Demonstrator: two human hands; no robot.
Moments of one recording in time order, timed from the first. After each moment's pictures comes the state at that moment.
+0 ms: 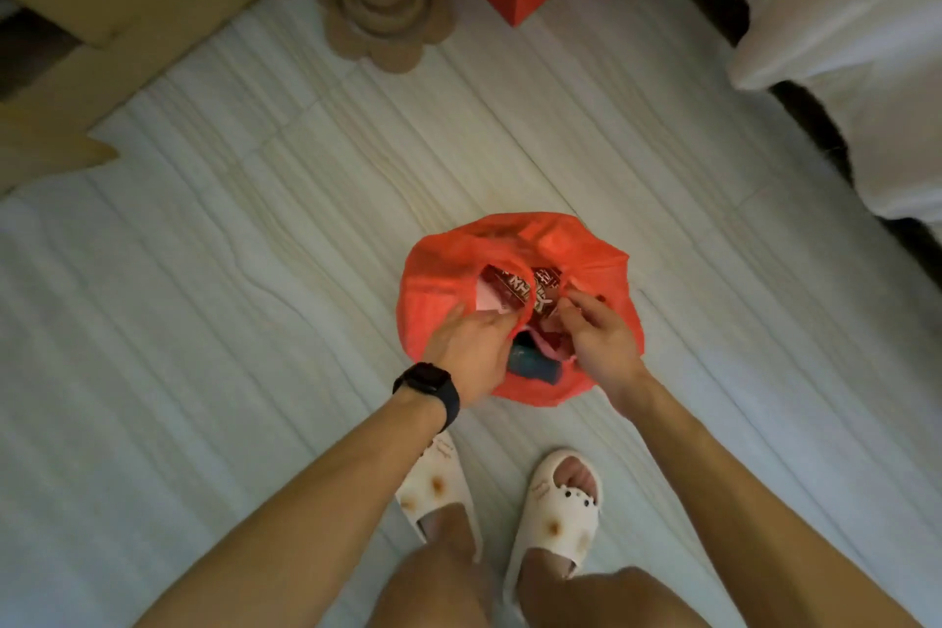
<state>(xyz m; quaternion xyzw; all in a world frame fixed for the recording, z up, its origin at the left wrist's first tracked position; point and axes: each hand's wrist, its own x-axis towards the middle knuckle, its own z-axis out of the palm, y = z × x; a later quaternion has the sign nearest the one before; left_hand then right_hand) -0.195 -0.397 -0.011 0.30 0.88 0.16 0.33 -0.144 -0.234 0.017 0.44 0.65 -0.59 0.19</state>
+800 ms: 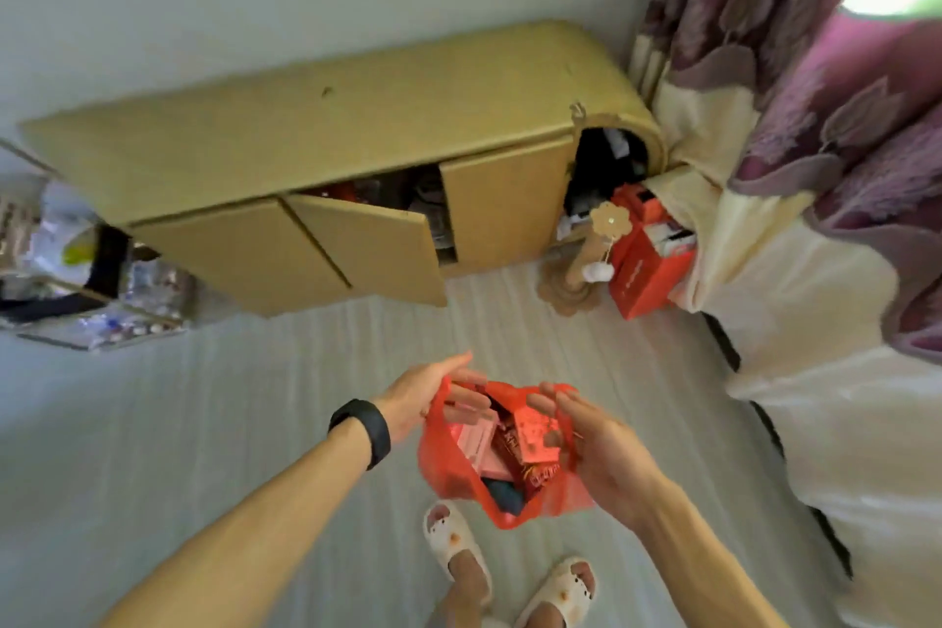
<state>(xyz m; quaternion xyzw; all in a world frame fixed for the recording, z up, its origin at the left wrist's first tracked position) -0.172 -0.622 0.625 -0.29 0.59 0.64 0.40 -0.133 -0.400 0.629 0.28 0.47 -0.77 0.34</state>
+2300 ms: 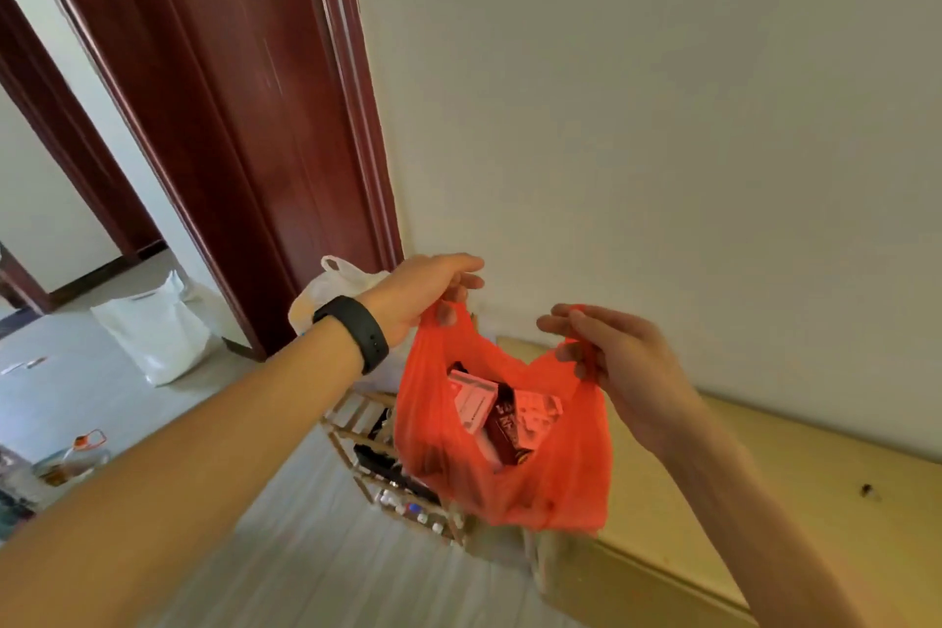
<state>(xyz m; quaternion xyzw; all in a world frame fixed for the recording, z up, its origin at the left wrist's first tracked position) -0.308 -1.499 0.962 -0.34 0.68 0.64 -0.11 -0.391 -1.301 0.922 -0.18 0.61 -0.71 0.32</state>
